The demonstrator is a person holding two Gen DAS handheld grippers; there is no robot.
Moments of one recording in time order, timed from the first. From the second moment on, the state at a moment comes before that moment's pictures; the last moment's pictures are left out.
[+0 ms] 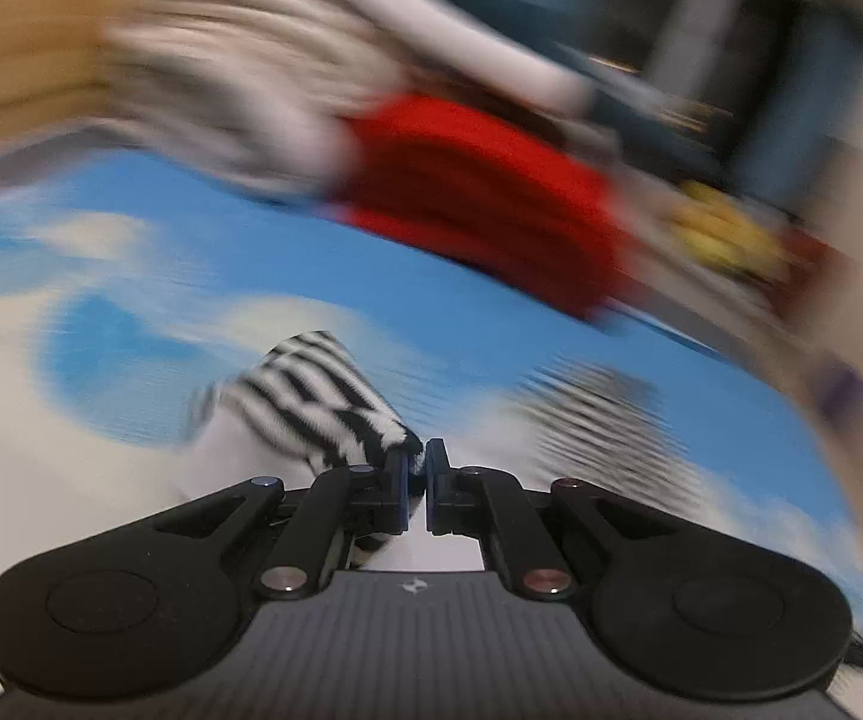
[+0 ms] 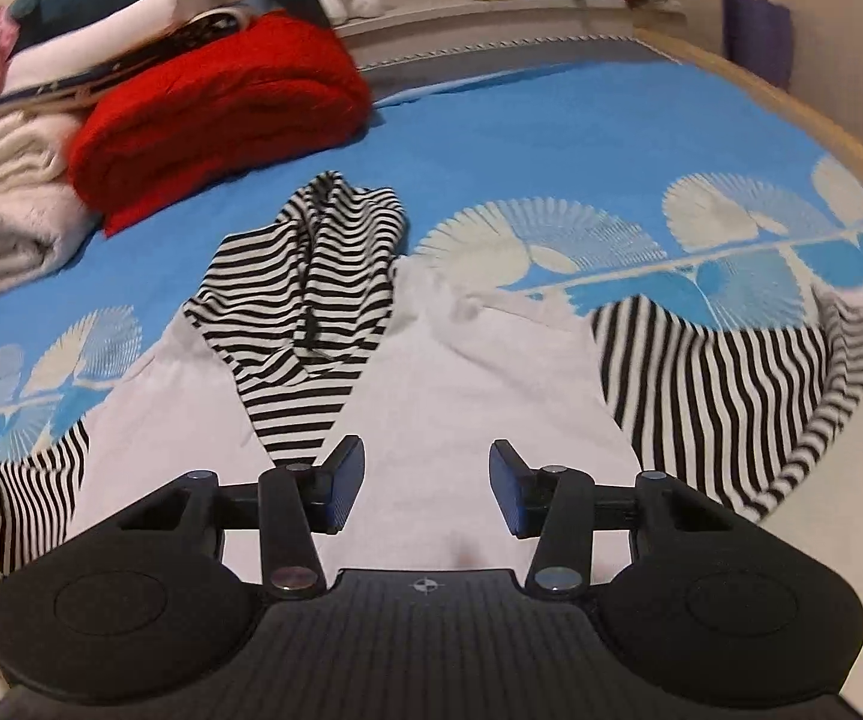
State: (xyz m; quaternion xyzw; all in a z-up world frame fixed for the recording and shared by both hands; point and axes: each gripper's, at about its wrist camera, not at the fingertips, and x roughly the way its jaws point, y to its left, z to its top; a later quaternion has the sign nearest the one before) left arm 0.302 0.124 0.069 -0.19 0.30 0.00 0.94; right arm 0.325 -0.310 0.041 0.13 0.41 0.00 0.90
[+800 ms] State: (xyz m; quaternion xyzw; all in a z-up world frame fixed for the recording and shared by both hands) left arm 0.353 0.124 0.006 -0.21 0.45 0.04 0.87; right arm 0.357 -0.218 -0.031 0.13 0.48 0.10 0.86
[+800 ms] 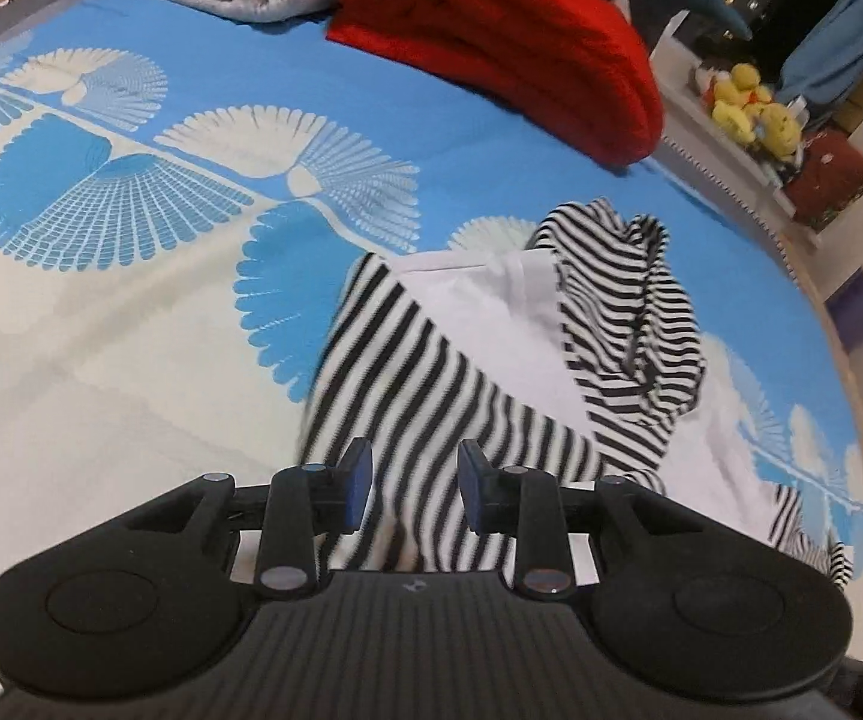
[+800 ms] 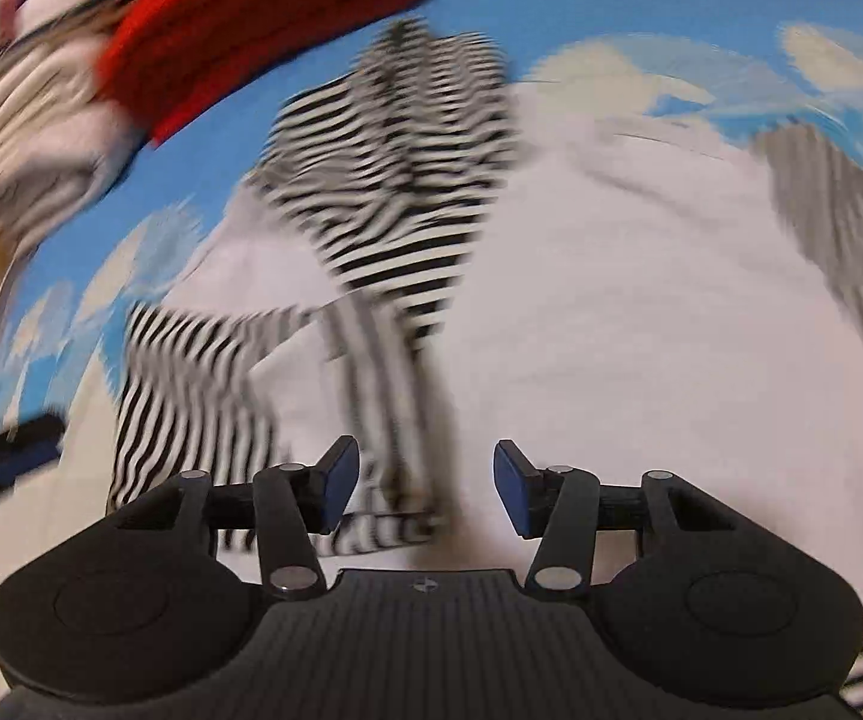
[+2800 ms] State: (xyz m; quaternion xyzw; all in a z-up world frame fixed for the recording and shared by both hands) left arm 0.384 0.097 -0.043 -0.12 0.55 0.01 0.83; right arm 0.348 -0.370 -0.048 0.31 0.42 -0.18 0.83
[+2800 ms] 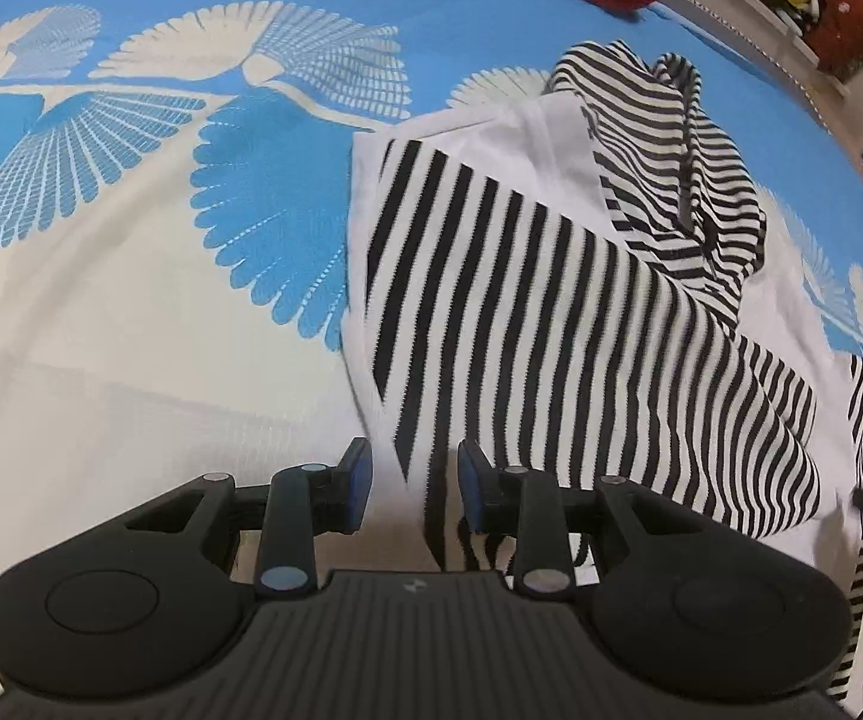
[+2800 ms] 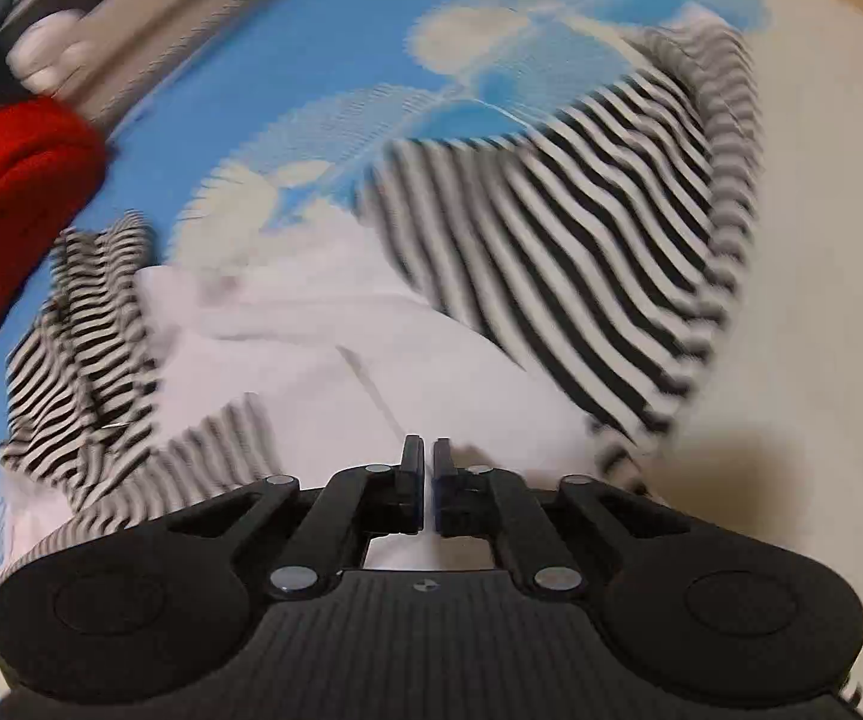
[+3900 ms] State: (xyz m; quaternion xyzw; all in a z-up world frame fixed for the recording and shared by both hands) left arm 0.379 0.066 -0.059 -0.07 0.58 -0.04 0.81; right arm 0.423 -0.607 -0.059 0.17 0.36 -0.25 0.88
